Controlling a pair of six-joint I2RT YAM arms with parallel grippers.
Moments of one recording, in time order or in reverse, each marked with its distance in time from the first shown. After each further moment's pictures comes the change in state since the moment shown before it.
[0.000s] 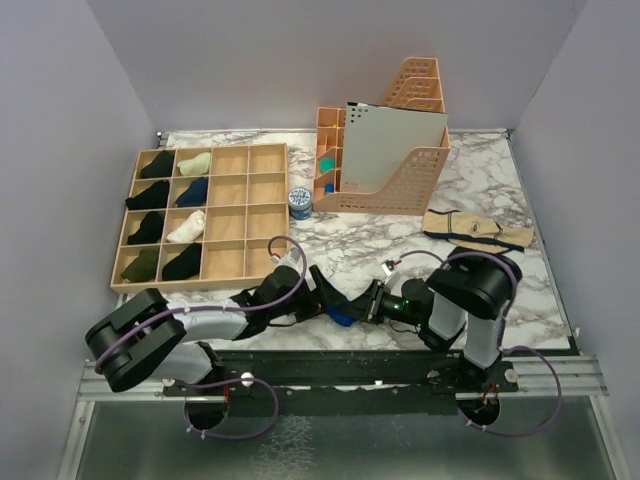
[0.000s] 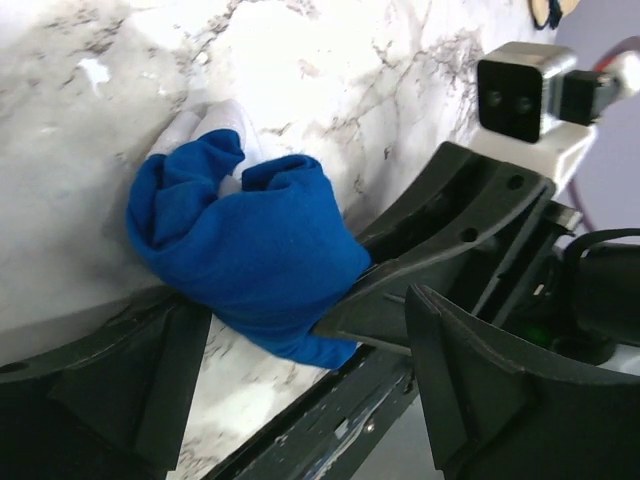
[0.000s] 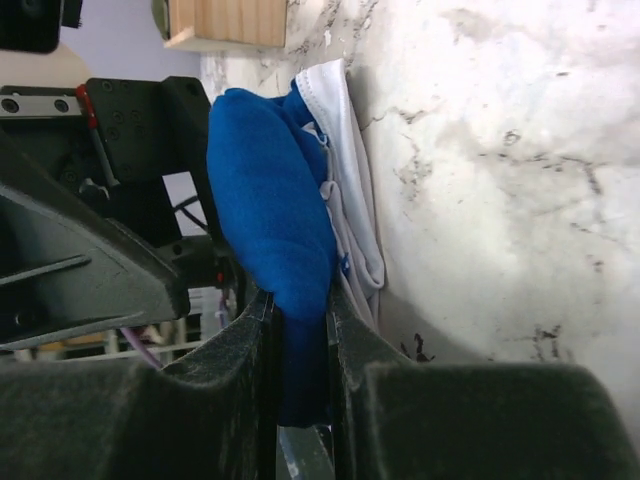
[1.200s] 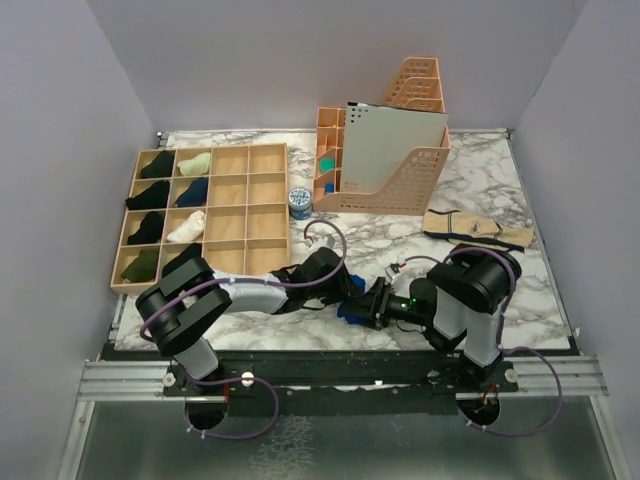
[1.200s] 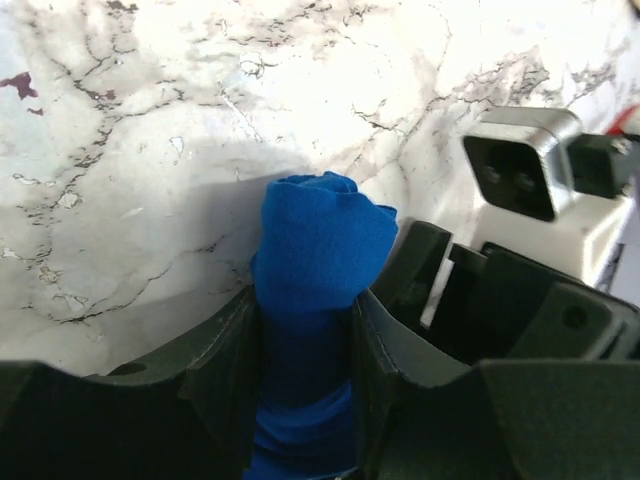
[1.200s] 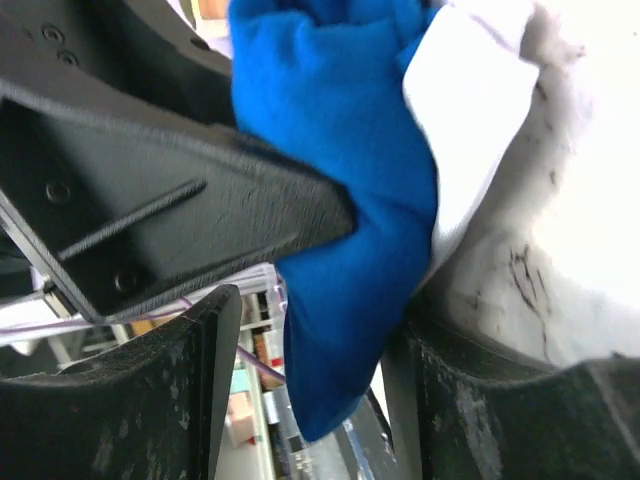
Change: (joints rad) left arm -0.049 0.331 0.335 -0.127 -0.064 0.097; right arm -0.089 0.126 -0.034 0.143 -0.187 0.214
